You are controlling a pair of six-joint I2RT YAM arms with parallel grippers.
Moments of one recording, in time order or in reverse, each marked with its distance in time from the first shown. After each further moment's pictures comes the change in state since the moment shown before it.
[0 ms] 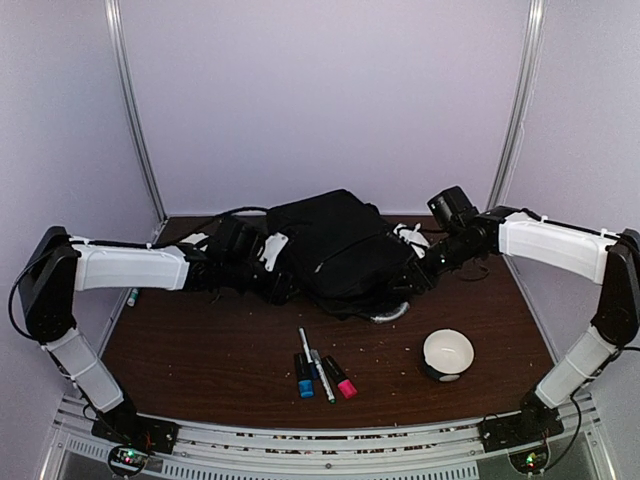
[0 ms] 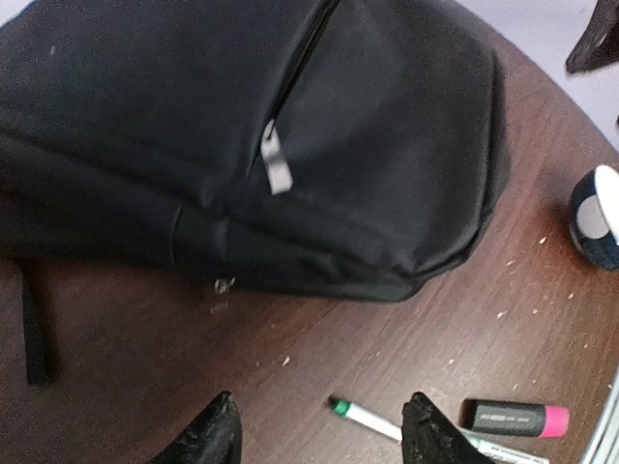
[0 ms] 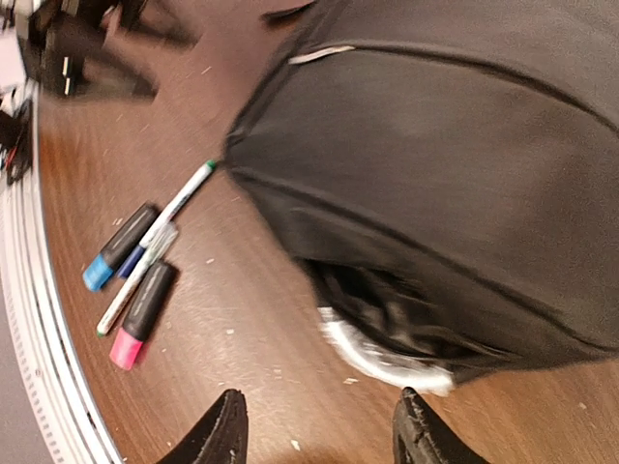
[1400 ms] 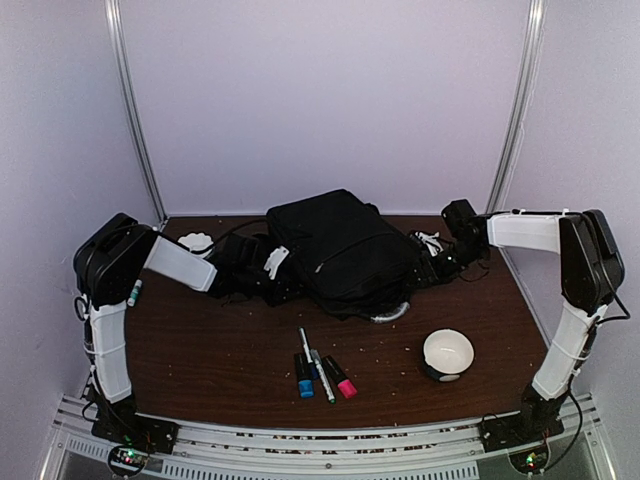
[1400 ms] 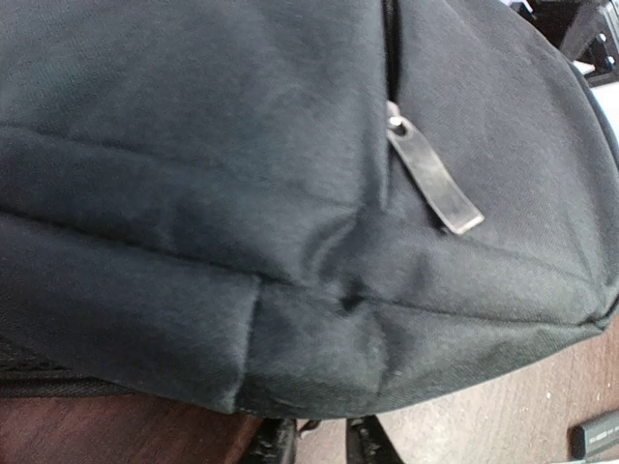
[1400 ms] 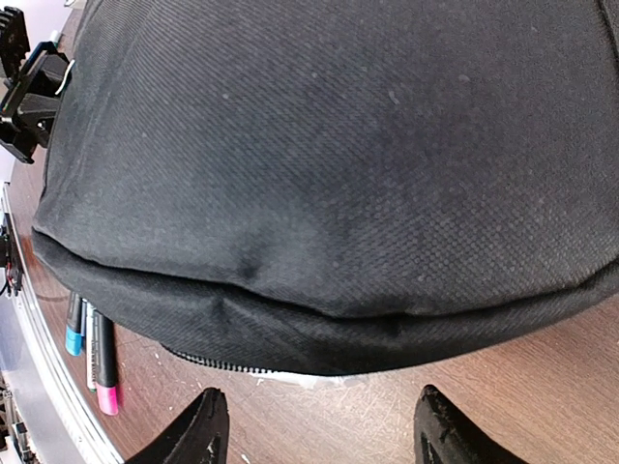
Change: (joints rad) left arm 0.176 0.396 0.034 0.396 0.348 0.157; right arm -0.235 0.254 0.045 0.018 -0.089 0.204
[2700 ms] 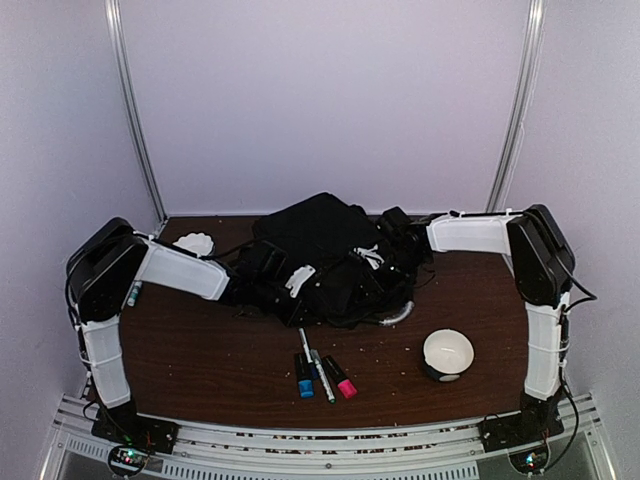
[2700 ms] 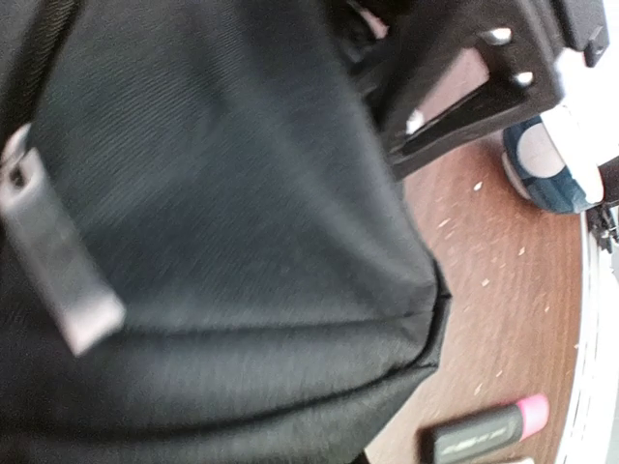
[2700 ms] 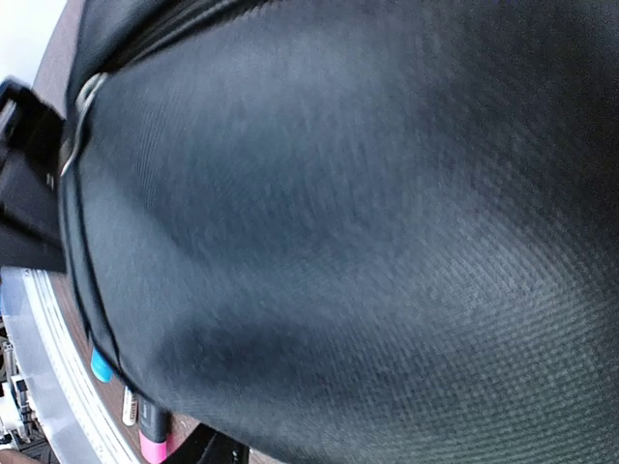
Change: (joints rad) left arm -0.201 -0.101 0.013 -0.267 -0.034 -0.115; right arm 0.301 0.256 0.270 -0.055 0.010 0.080
